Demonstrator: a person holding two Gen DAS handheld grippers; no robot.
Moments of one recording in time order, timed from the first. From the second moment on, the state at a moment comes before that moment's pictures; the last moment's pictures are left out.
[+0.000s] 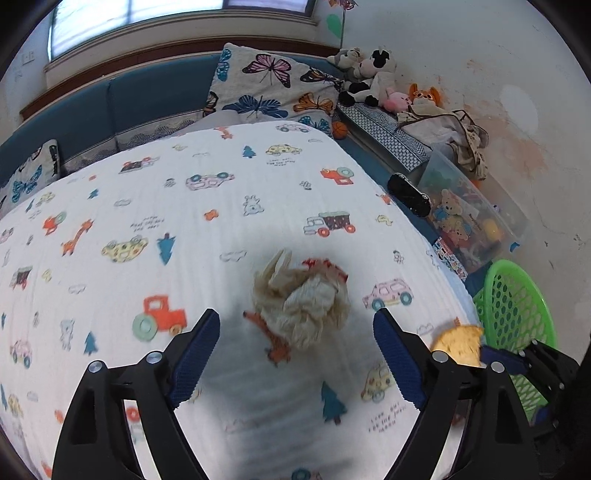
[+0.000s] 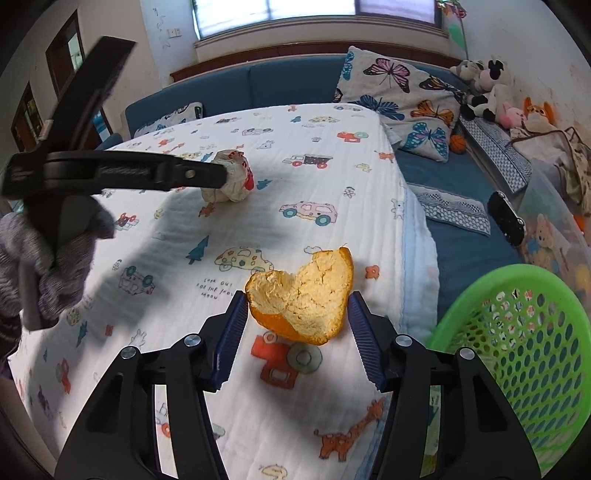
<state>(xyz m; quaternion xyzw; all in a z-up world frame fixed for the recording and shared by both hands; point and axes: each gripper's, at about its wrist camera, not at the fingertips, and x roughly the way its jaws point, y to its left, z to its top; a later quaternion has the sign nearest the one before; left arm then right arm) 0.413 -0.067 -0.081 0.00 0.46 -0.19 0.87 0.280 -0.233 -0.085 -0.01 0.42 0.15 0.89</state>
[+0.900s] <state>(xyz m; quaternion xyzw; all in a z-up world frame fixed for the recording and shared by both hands) 0.424 -0.069 -0.098 -0.02 0.45 -0.20 0.87 0.244 -0.243 -0.068 0.01 0.41 0.16 0.90</state>
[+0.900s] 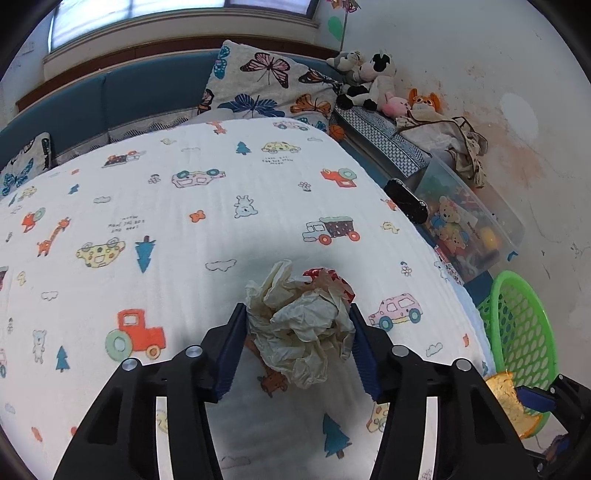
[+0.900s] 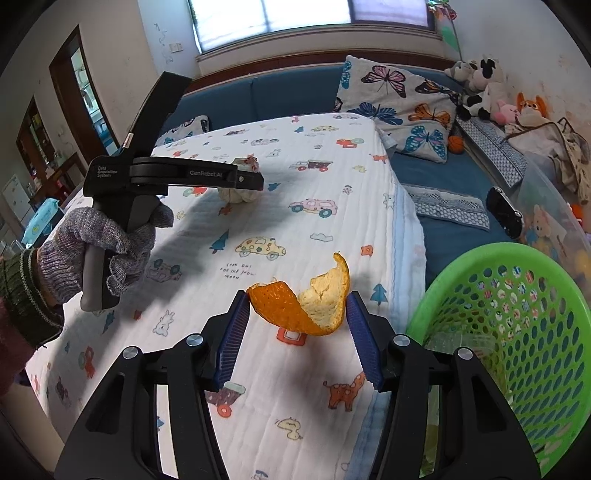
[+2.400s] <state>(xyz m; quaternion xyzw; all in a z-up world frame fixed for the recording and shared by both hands) 0.264 -0.154 -0.011 0.02 0.39 -0.30 0.87 0.154 -0.384 -0.038 0.05 0.37 0.02 0.93</state>
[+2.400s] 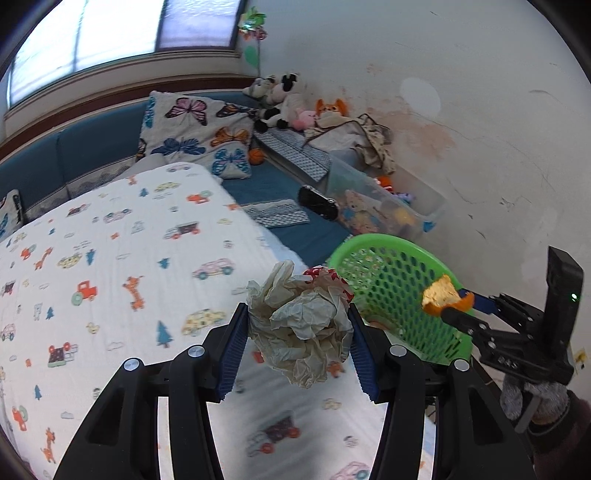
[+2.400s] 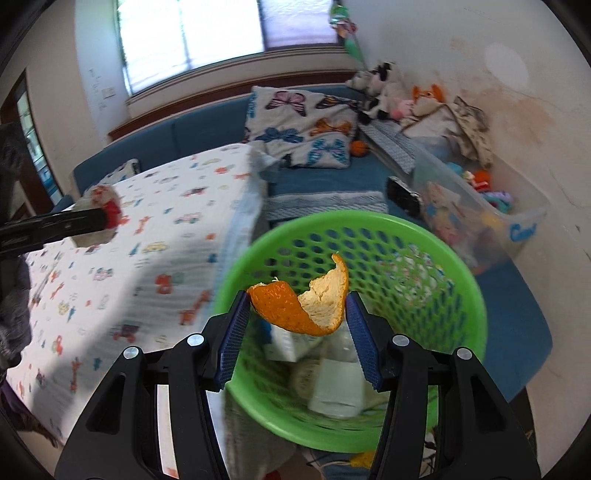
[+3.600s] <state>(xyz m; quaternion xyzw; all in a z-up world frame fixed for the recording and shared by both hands) 0.236 -0.247 -0.014 0.06 0.40 -0.37 0.84 0.132 -0.442 -0.049 0.08 0.37 -0.04 0.92</state>
